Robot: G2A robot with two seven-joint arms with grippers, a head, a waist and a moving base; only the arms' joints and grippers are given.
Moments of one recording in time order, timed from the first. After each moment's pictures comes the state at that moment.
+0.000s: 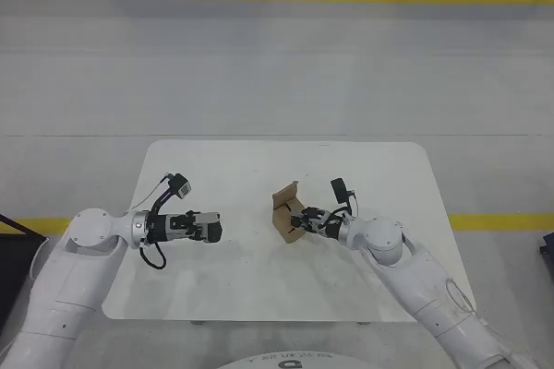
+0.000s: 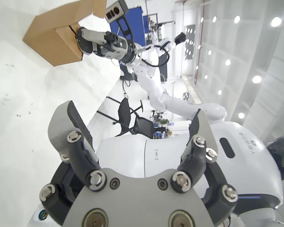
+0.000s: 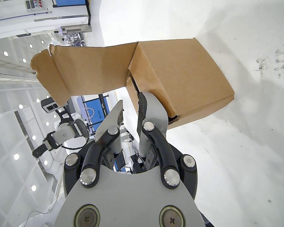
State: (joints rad) left arm 1.29 -1.01 -1.22 -1.44 -0.42 -0.24 -1.31; right arm -1.40 -1.09 1.08 -1.52 0.24 0.22 0.56
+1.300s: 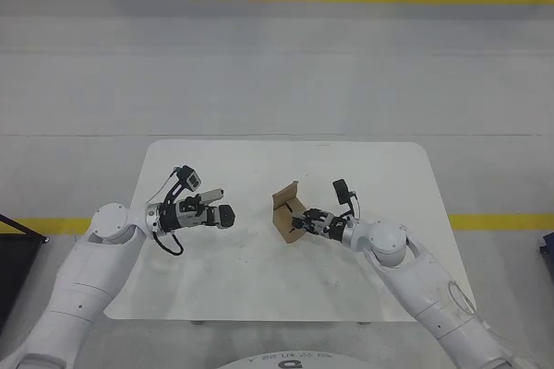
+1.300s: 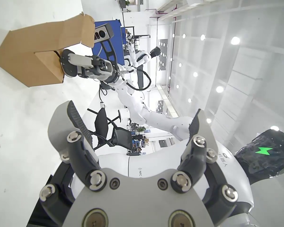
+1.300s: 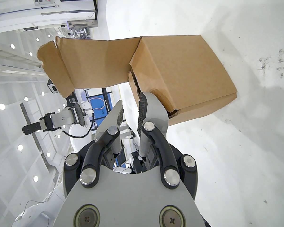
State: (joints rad) left arm 1.20 -1.05 -1.13 -1.25 -0.68 -0.24 -1.26; right arm -1.43 -1.09 1.11 -1.51 0.24 0.15 0.59
